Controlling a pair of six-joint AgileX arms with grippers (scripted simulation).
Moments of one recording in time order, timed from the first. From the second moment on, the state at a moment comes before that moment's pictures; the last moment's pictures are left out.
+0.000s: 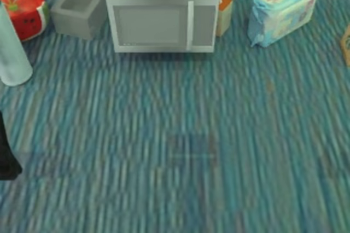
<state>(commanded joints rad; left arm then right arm) 0.00 0.00 0.00 0.00 0.00 0.00 0.00 0.00 0.00 0.00 0.00 0.00</state>
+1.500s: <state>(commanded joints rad) -0.61 1.93 1.62 -0.60 -0.37 -0.51 0.00 0.00 0.00 0.00 0.00 0.00</state>
